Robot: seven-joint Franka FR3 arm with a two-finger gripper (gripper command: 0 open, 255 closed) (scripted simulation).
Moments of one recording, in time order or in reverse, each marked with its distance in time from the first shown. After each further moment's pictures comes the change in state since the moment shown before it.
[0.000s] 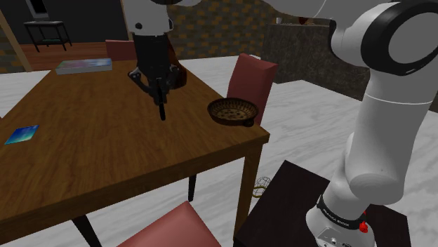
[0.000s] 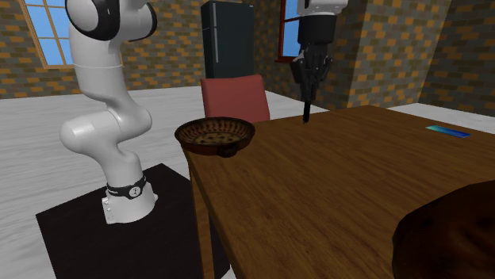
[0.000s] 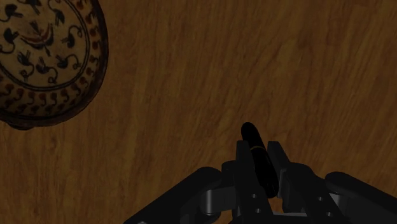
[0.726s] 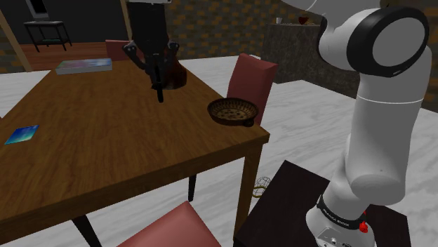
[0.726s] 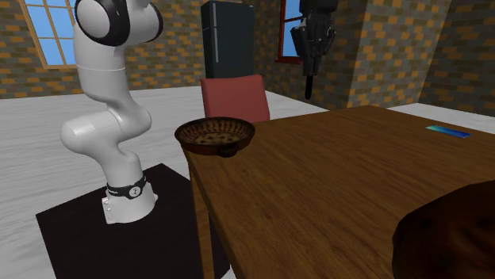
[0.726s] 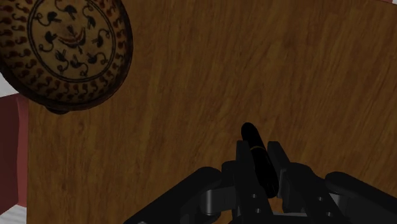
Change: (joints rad) arm 0.029 0.075 0.008 0.255 -0.034 -0.186 0.015
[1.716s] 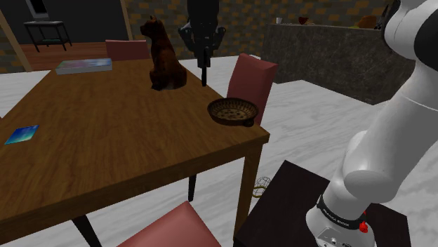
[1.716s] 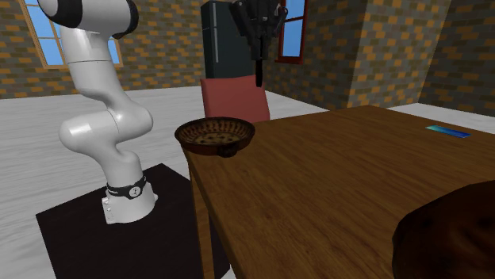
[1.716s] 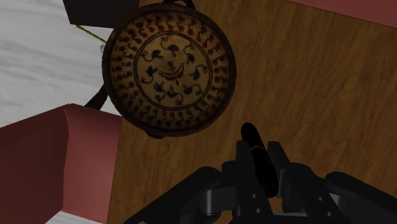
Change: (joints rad) arm -0.147 -0.359 -0.106 -0.323 0.136 -0.012 -0.218
